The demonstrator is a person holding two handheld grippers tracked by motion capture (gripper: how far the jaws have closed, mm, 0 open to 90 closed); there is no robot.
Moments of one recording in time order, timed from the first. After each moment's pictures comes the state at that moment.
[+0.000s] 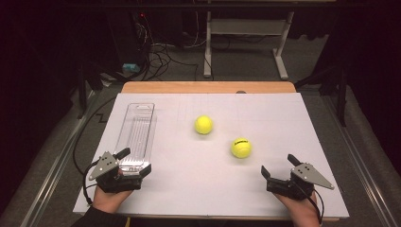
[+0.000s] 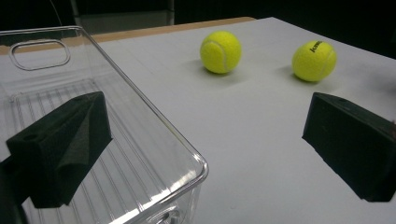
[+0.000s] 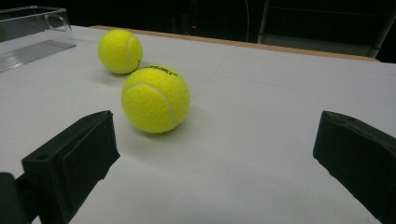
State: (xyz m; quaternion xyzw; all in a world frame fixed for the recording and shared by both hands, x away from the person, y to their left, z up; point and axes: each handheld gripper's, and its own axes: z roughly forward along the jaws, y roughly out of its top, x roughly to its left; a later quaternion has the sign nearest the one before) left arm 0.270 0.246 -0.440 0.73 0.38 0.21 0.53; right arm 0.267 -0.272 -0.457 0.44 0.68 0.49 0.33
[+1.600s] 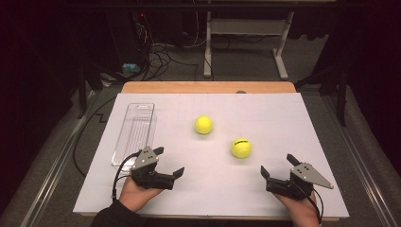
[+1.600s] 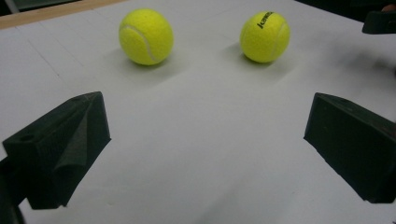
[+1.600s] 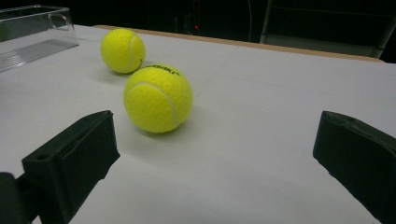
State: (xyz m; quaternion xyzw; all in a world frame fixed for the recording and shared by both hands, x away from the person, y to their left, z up) left arm 0.291 0.157 -0.426 0.80 0.34 0.15 0.48; right arm 0.268 -0.271 -0.458 0.44 0.68 0.49 0.33
